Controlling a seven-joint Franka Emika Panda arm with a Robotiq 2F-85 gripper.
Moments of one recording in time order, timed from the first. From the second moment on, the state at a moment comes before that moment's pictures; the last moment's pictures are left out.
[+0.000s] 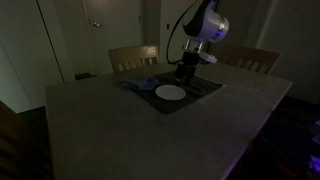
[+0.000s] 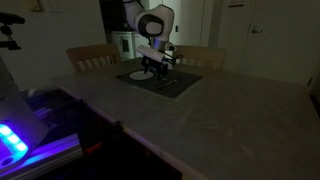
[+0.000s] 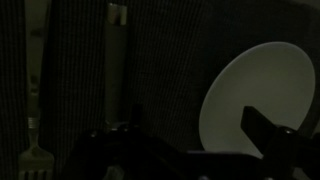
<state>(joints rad) -0.19 0.56 0.20 -2.10 0.36 2.62 -0.53</state>
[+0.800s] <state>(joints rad) -0.30 0.59 0.29 -2.09 0.40 2.60 -0.56</state>
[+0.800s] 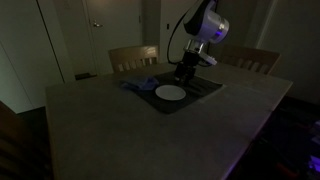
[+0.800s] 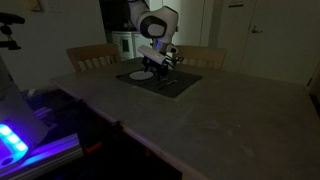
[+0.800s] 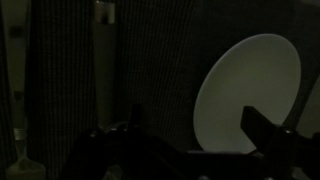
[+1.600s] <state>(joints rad) -0.31 0.59 0.32 -2.09 0.44 2.55 -0.57</state>
